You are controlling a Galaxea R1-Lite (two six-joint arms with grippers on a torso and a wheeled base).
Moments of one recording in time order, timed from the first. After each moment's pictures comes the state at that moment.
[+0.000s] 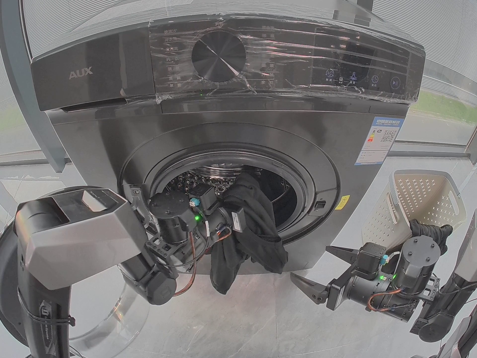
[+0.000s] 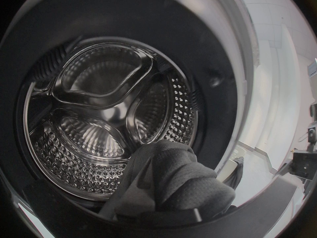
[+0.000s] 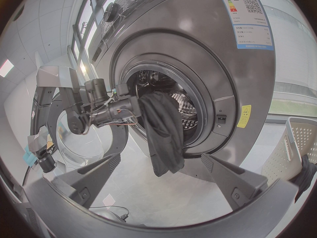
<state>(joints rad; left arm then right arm) -0.60 2.28 -0.87 -1.52 0.02 -0.09 0.71 1.88 -0.14 -1.53 -0.02 0.12</state>
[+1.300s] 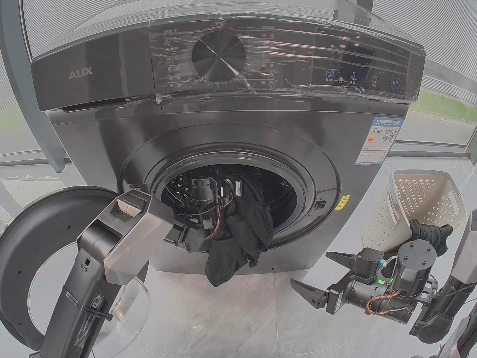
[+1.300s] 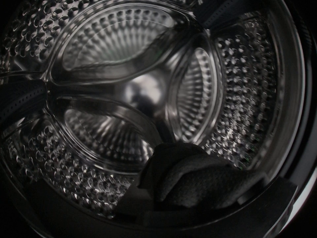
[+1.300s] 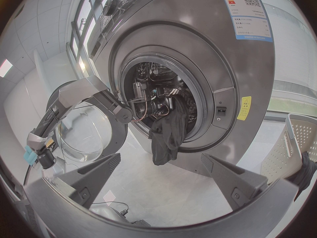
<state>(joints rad) -0.47 2.69 -1.75 -0.99 0.16 -0.02 0.71 1.91 -0.13 -1.53 -0.02 0.12</state>
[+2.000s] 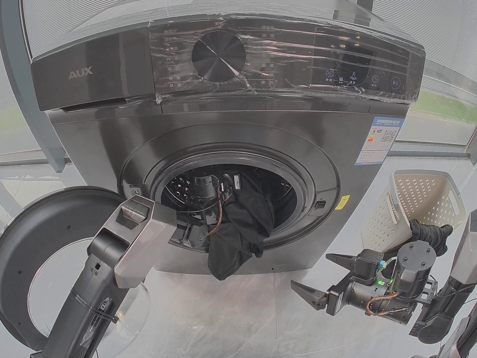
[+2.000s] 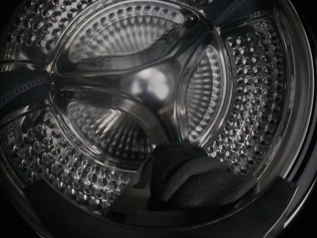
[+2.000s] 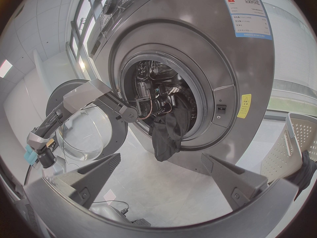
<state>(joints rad) -0.46 2.78 -1.95 -0.92 0.22 -0.06 0.71 1.91 -0.12 -1.53 -0.02 0.12</state>
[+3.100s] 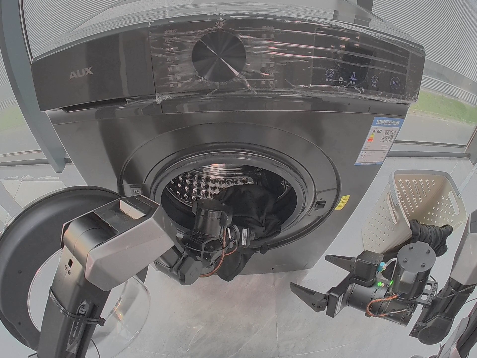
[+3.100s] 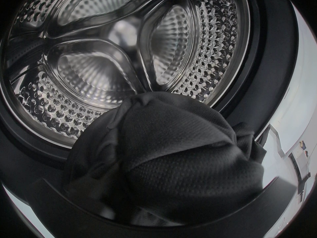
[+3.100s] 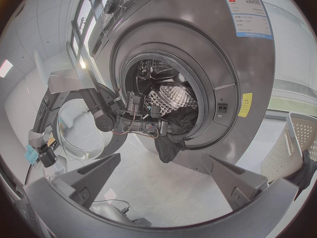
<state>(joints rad) -0.56 2.54 -1.28 -0.91 0.10 -0.12 0.71 1.91 -0.11 -1.53 -0.02 0.12</state>
